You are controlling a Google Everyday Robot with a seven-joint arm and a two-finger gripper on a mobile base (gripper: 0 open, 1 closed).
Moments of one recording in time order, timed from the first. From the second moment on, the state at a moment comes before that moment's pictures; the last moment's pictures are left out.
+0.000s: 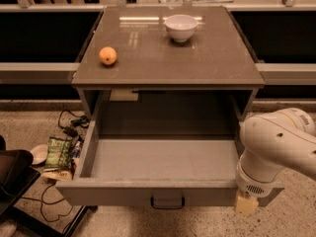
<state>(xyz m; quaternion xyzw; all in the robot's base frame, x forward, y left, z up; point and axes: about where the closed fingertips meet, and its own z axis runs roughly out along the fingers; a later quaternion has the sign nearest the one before) 0.359 -0.233 0.644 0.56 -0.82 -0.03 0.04</state>
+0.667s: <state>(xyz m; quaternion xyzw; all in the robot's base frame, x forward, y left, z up) 0.341 -0.228 0.651 0.56 -0.83 -0.02 0.05</state>
